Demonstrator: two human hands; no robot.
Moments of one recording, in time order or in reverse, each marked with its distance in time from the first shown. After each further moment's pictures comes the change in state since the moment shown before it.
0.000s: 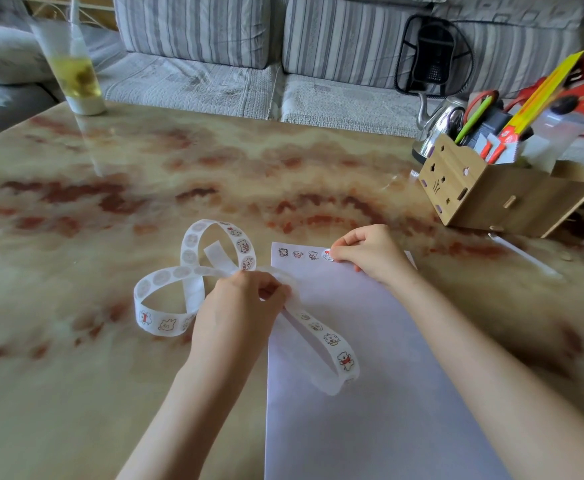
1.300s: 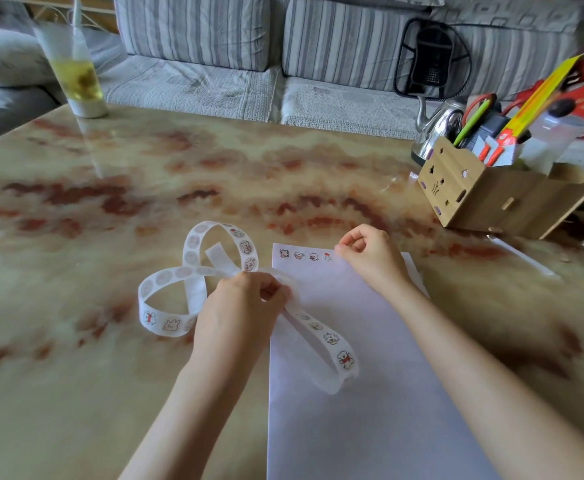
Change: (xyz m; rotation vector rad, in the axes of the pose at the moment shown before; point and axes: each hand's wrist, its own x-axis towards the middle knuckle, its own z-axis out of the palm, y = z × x) left_hand 0.000 0.000 0.000 0.024 0.004 -0.005; right_hand 0.011 0.020 0.010 -0.072 0.141 -0.106
